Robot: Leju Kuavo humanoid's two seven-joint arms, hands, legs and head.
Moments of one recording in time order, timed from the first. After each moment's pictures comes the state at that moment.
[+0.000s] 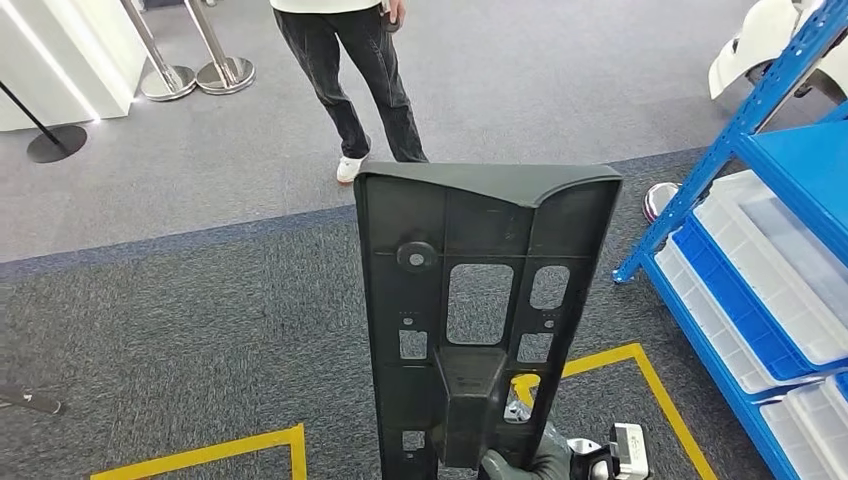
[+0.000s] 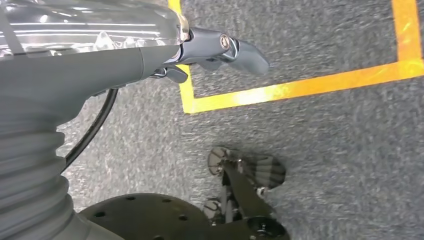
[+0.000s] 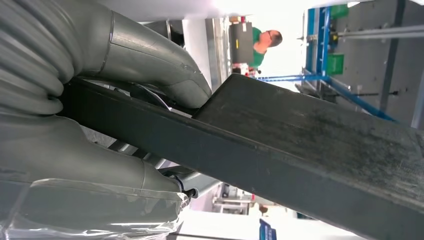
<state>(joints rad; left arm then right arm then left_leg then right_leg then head) -0.09 -0.17 1.11 -0.20 -1.09 0.13 -0.24 0.07 -0.33 0.46 -1.69 -0.14 0.69 -0.66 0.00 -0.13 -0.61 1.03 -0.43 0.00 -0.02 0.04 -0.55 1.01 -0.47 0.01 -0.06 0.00</state>
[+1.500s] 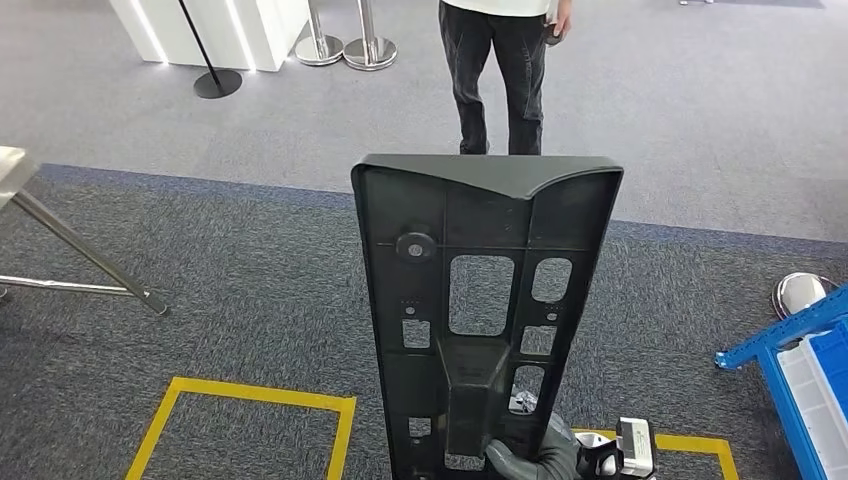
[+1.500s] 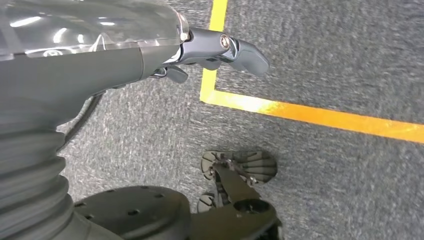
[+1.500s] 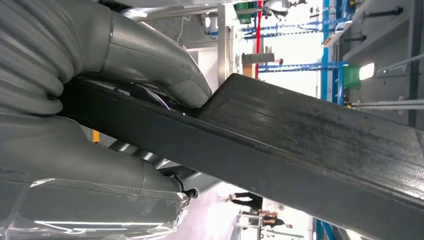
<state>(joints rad) -0.09 -0.18 1.10 -0.20 -1.09 0.12 -0.24 0.08 -0.33 0.41 -1.73 -0.13 0.68 -0.61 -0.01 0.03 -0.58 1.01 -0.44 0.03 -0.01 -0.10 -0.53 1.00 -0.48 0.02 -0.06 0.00</state>
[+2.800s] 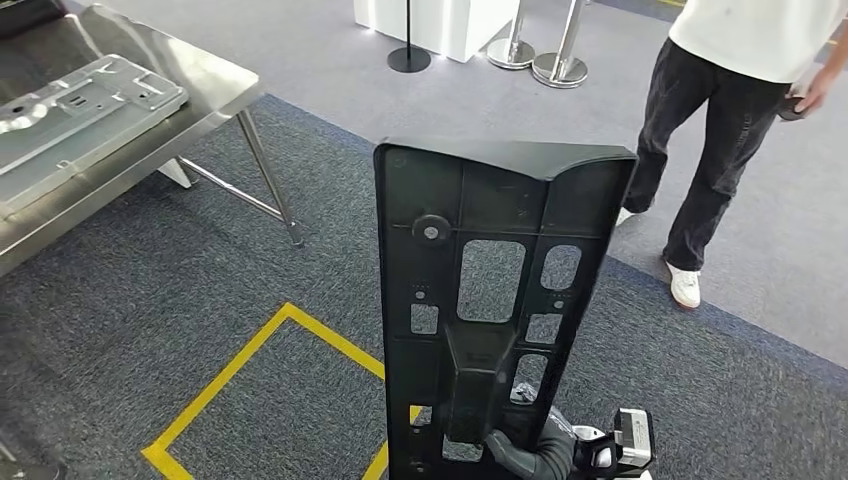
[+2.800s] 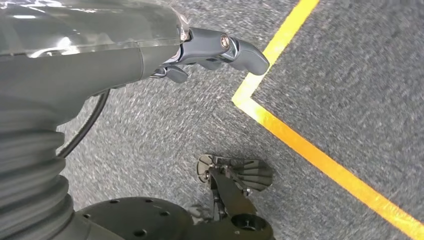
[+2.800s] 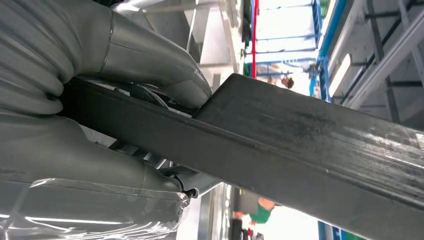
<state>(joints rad) -0.09 -0.17 1.10 -0.20 -1.09 0.12 -0.25 0.05 -0.32 0.41 -1.68 -0.15 0.68 -0.64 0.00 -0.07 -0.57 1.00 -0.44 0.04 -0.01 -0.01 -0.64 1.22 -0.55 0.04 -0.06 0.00</state>
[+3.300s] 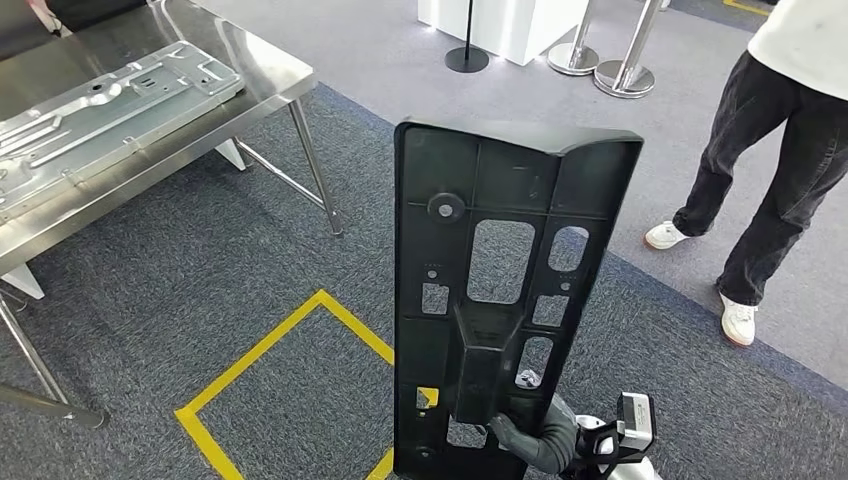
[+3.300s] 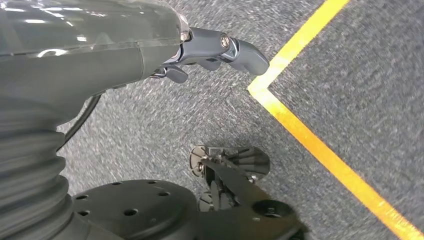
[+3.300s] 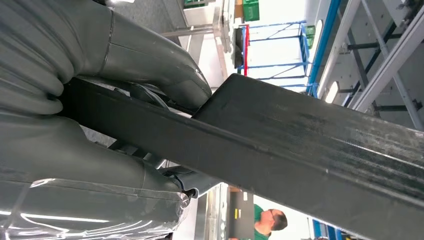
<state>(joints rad) -0.10 -0.17 1.11 -0.20 -1.10 0.12 -0.24 0.02 -0.33 0.42 -1.65 -0.20 0.66 -0.64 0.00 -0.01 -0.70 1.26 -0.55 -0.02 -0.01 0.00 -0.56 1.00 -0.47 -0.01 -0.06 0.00</state>
